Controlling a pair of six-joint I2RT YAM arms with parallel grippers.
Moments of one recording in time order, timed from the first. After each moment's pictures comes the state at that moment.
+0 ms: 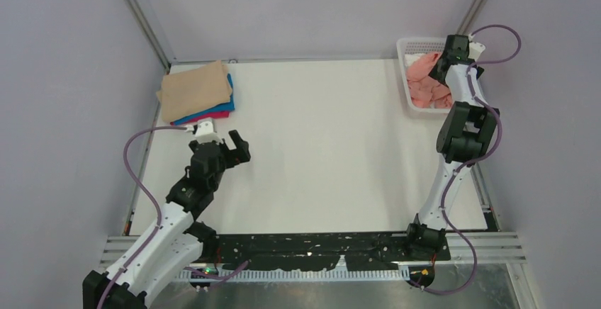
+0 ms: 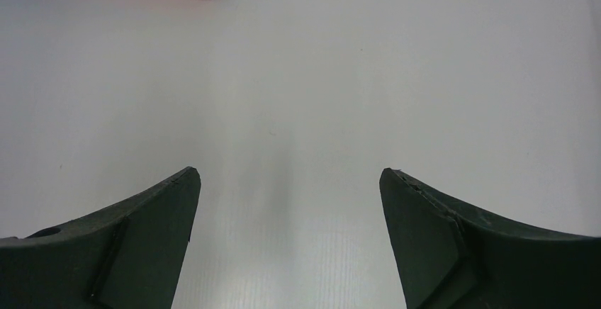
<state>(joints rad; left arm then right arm) -0.42 0.70 0.47 -0.17 -0.35 -0.47 -0.23 2.15 1.91 -0.52 0.46 0.37</state>
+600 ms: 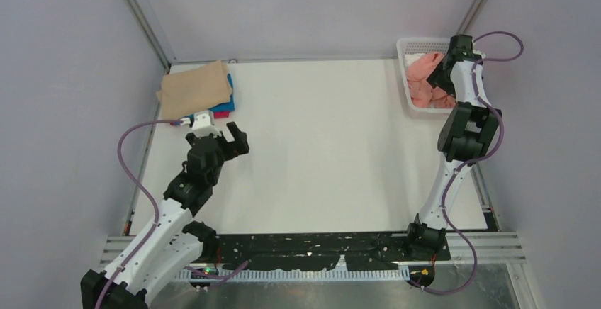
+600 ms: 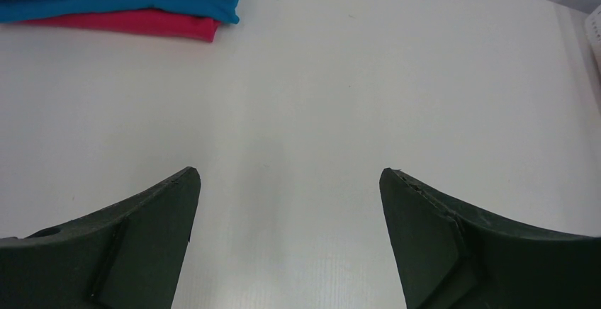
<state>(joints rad) -0.42 0.73 0.54 -0.14 -0.38 -0.44 -0.27 2.21 2.01 -0.81 0.34 0.44</state>
